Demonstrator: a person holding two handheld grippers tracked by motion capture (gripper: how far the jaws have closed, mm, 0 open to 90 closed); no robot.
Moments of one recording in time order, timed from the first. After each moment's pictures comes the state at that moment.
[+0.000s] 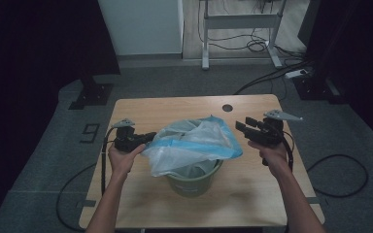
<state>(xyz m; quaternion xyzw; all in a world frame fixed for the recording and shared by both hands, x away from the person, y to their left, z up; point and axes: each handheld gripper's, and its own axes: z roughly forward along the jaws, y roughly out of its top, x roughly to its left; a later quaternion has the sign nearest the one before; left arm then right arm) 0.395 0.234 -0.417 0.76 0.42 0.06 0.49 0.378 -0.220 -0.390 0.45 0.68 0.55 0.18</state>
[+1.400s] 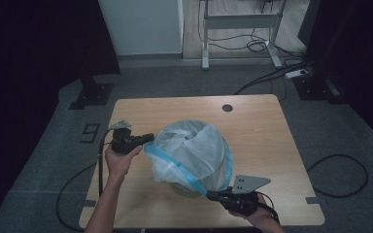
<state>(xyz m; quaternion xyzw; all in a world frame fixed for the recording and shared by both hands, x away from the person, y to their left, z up) 0.388 0.242 -0.417 0.76 0.42 0.06 0.49 0.241 -0.144 -0.461 0.19 0.81 0.56 0.05</state>
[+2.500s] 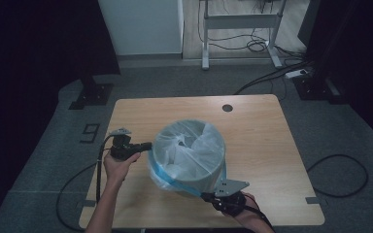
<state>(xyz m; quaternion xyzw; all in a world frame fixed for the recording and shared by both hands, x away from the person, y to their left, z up) 0.388 0.253 -0.448 0.77 0.45 0.03 0.45 0.251 -0.116 -0.497 0.21 0.85 0.47 0.10</state>
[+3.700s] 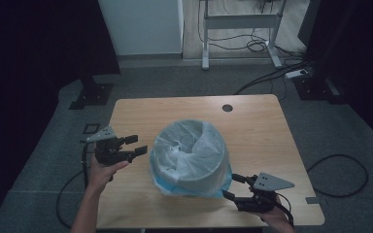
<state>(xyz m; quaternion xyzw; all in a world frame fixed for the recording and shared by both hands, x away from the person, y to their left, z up) 0.347 0.270 -0.391 0.78 0.31 0.08 0.53 0.245 -0.194 -0.477 0.28 0.75 0.58 0.13</state>
